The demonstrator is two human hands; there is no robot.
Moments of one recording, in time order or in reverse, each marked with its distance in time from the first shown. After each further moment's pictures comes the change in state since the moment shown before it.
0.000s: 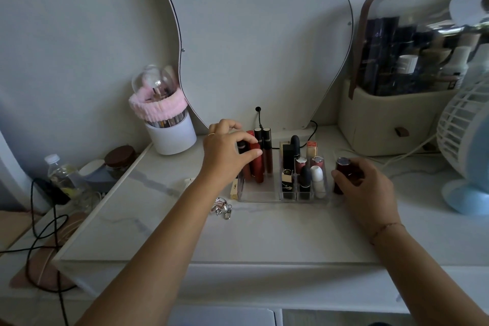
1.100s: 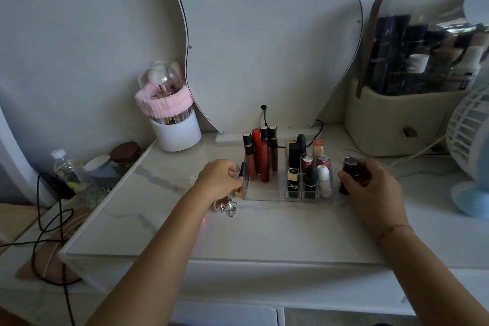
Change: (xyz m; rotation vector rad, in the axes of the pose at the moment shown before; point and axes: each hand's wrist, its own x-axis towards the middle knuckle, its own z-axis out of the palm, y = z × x) left_hand -0.026 -0.052 0.004 0.081 -0.414 -0.418; right_hand -0.001 -0.001 -0.002 -0.045 -0.030 0.007
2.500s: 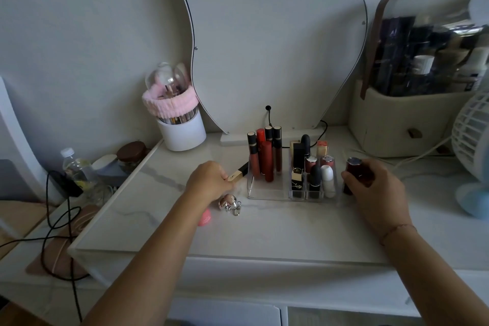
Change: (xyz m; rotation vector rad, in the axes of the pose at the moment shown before) left_hand -0.005 -0.015 -0.009 0.147 0.106 -0.131; right_hand 0.000 -0.001 0.001 0.005 -0.001 -0.005
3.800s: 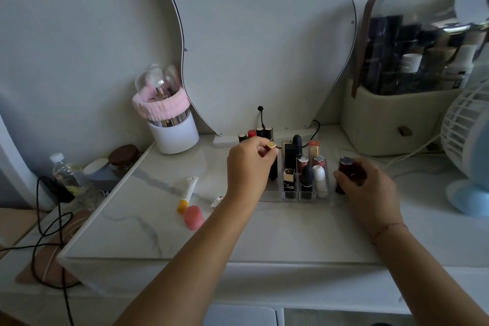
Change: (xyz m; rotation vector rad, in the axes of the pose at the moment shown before) left_hand -0.035 0.102 0.017 -0.530 0.436 0.360; right_hand 0.001 -0.001 -0.001 0.007 0.013 0.006
